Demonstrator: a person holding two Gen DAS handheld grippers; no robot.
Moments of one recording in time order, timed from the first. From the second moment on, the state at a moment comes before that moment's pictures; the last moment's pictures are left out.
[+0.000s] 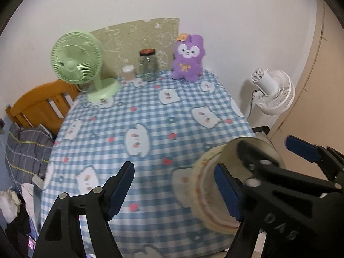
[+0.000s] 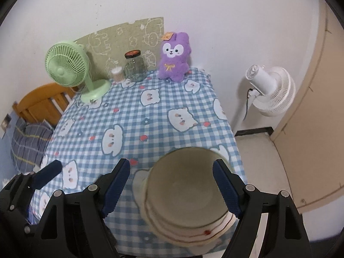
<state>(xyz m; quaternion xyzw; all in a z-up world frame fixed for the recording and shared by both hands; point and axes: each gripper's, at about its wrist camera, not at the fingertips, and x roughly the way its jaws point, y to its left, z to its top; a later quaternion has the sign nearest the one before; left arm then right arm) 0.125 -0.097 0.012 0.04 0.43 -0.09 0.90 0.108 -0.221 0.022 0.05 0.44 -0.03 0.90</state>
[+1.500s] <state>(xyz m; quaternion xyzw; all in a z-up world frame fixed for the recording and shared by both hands) 0.017 0.039 -0.053 0.03 0.37 -0.02 0.93 -0.013 -0.135 -0.046 0.03 0.38 -0.03 0.92</state>
